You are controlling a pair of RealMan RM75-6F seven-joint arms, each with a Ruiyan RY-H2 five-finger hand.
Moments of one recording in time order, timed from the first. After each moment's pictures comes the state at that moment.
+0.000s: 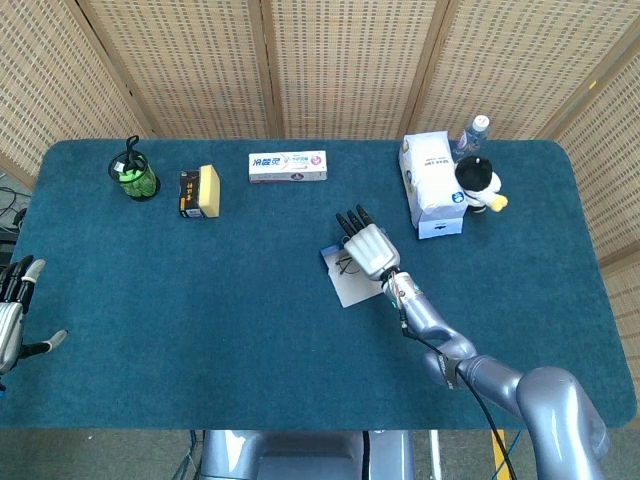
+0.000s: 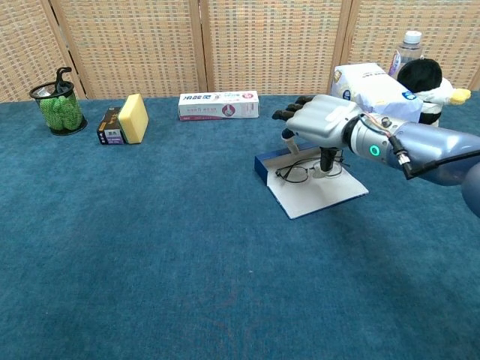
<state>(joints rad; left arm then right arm) -0.14 -1.13 -0.08 -1.56 1.38 1.40 0.05 0.97 -1.80 0.19 -0.88 -1.25 0.77 -0.55</state>
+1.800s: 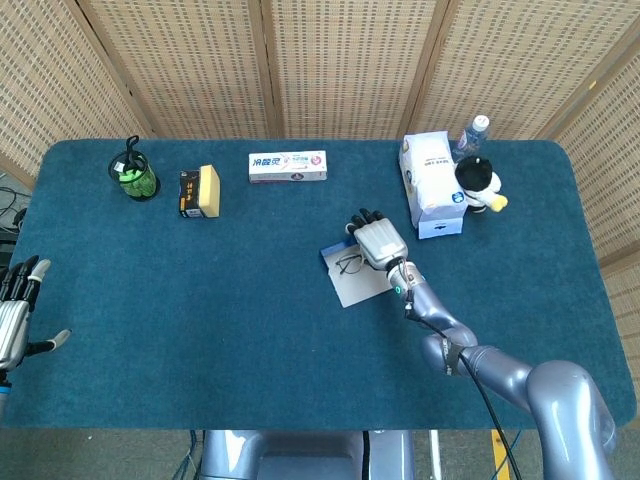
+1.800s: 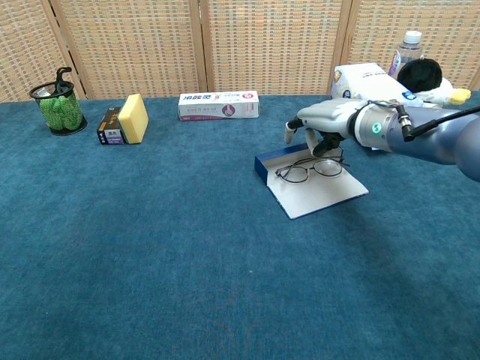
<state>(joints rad) -0.15 -1.15 -0.09 -1.55 1.35 1.37 0.08 1.01 -1.76 0.25 -0.90 -1.04 0.60 -0.34</state>
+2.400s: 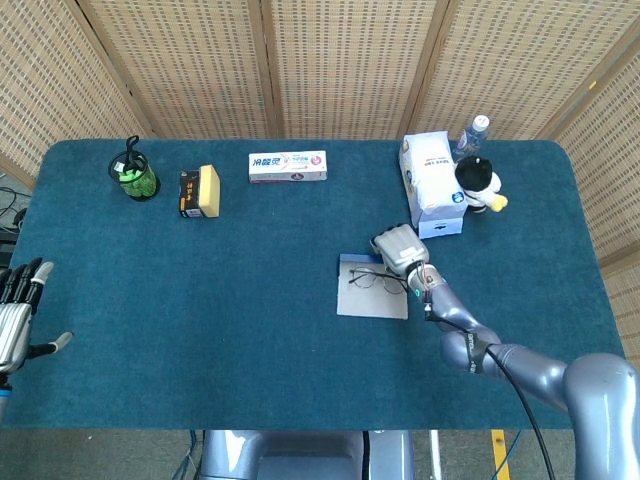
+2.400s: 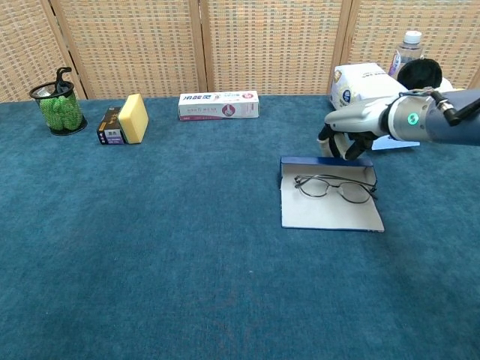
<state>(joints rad) -0.15 -1.14 -0.07 -1.56 1.38 1.38 0.08 1.01 -1.54 0.17 -1.17 -0.78 0.58 -0.58</state>
